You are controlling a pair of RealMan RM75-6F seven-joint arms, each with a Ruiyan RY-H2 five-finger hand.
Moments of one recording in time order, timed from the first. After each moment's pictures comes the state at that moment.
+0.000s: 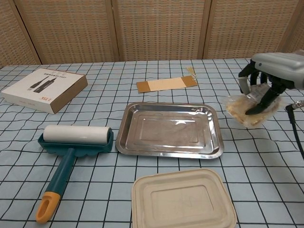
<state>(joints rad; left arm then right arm) -0.11 -1.15 -0.05 -1.60 1.46 1.45 0.13 0.61 -1.45 0.21 -1.52 -1.18 1.05 -0.33</state>
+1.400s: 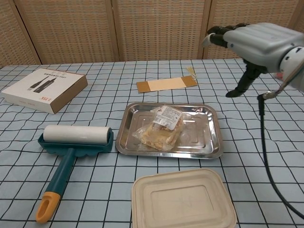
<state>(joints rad) -0.11 -1.12 -0.04 -1.58 1.46 1.44 0.04 0.69 -1.50 0.19 -1.75 -1.10 1.31 -0.80</state>
